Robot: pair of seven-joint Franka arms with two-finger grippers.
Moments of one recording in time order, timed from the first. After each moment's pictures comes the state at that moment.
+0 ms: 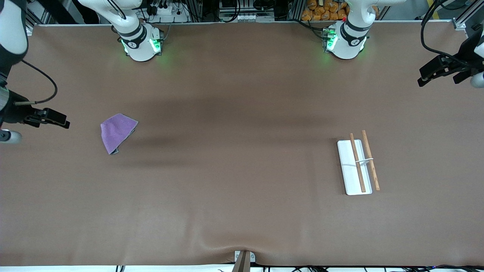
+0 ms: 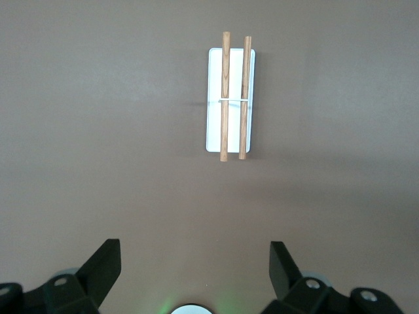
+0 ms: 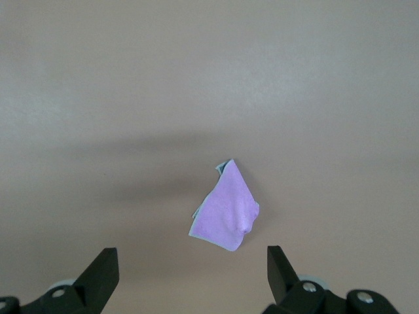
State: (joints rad) left arm -0.07 -0.08 0.02 -1.58 0.01 1.48 -0.13; right arm -0.05 0.14 -0.03 -1.60 0.03 1.66 -0.01
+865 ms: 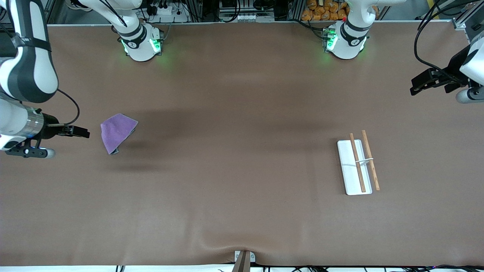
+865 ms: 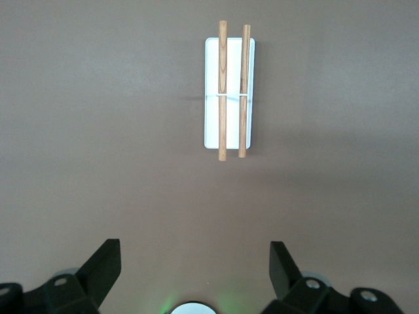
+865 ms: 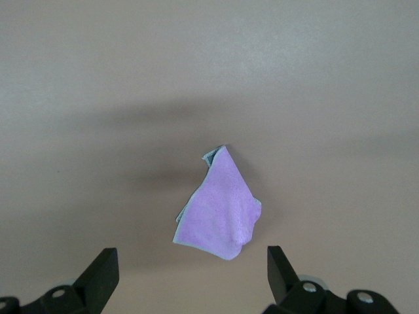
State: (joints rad) left arm -0.08 -0.02 0.01 -1.57 0.01 1.48 -0.12; right arm -0.08 0.21 -0.03 -1.81 0.03 1.84 -0.01
